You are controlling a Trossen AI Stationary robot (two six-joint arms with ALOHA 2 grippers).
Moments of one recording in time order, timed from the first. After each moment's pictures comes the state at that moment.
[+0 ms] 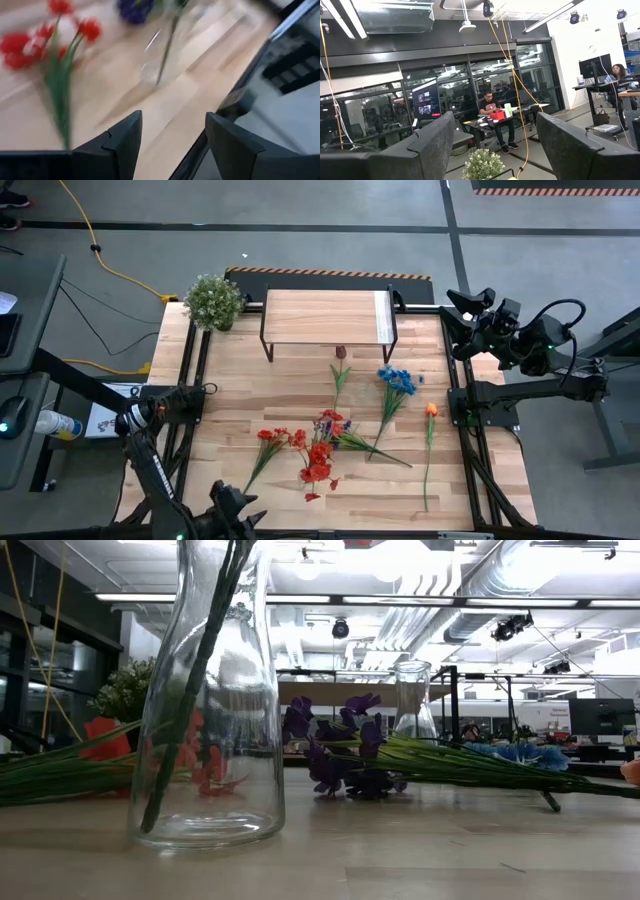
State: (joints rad) left arm -1.10 1.99 1.69 -1.19 -0.84 -1.95; right arm -0.06 0.54 0.84 0.11 0.43 0.06
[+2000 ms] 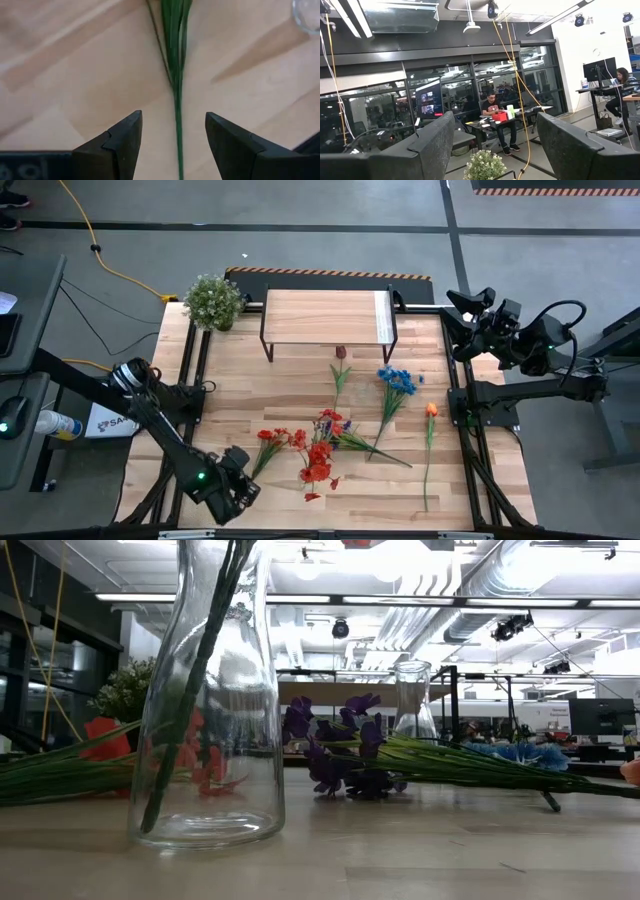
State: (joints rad) left arm -0.91 1.68 1.11 -0.87 -0.26 -1.91; right arm -0.06 0.54 0.84 0.12 0.41 0.04
